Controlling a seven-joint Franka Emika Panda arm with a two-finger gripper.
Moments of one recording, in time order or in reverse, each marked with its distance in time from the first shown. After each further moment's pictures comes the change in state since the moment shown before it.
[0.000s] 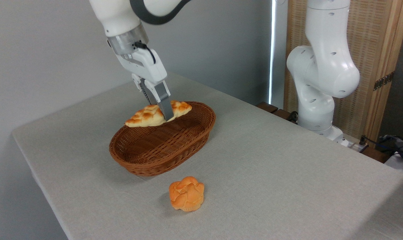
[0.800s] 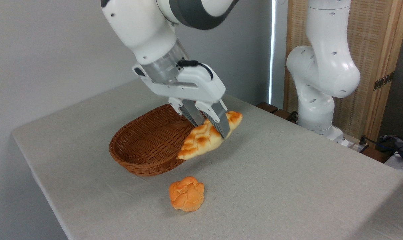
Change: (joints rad) arm 0.012 0.000 0.317 0.009 0.066 -0.226 0.096
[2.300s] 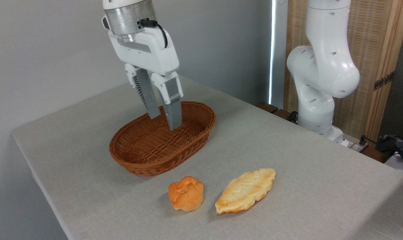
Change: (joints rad) arm -0.017 -0.002 -0.074 0.148 -0.004 0.214 0.111
